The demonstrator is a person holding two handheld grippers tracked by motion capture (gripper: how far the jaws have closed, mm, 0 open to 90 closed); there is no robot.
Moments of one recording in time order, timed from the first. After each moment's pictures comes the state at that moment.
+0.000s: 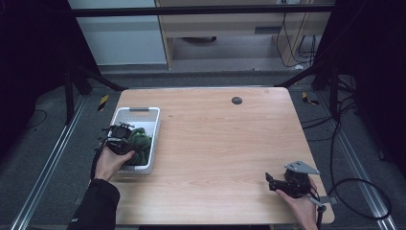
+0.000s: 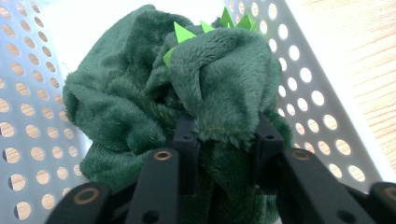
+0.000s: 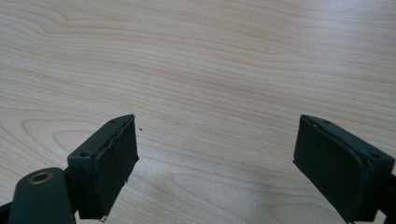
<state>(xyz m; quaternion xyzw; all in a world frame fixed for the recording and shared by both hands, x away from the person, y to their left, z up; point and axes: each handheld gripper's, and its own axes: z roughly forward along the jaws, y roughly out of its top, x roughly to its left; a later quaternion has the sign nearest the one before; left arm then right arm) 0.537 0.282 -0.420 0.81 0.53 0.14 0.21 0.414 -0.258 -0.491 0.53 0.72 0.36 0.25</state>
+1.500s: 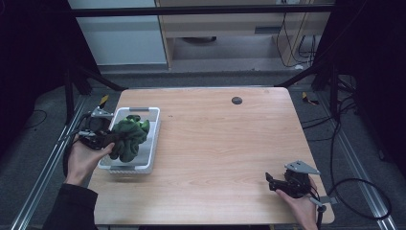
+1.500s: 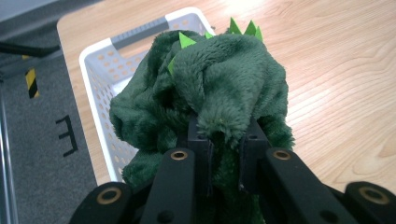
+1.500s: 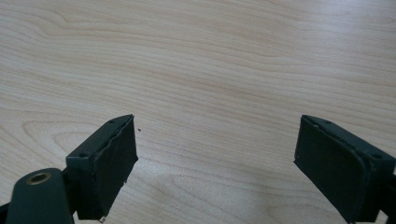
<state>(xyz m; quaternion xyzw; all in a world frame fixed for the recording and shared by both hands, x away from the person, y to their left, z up) 0.487 0.296 -0.317 0.81 0.47 0.21 0.28 0.414 -0.258 -0.490 0.53 0.72 0.36 0.26</state>
